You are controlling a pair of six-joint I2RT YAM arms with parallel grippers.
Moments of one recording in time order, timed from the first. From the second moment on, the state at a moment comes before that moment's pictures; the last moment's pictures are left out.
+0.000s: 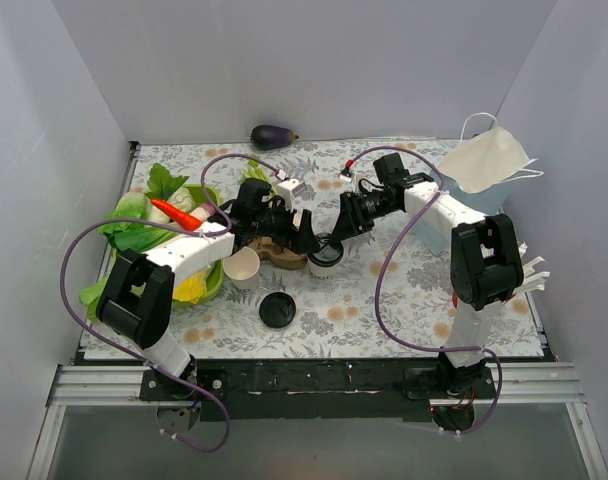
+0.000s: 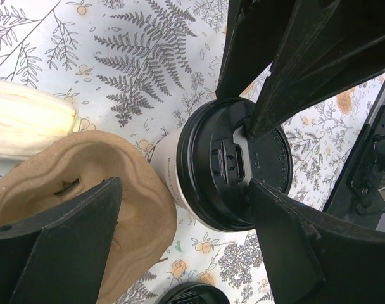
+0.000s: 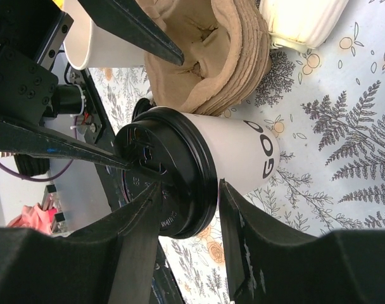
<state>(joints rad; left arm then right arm) -0.52 1.62 1.05 -0.07 0.56 -0.17 0.36 1.86 1.39 -0.62 -0.97 -0.01</state>
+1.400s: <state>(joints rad) -0.45 1.68 1.06 -0.01 0.63 -0.32 0.35 1.87 1.39 -0.61 -1.00 0.00</state>
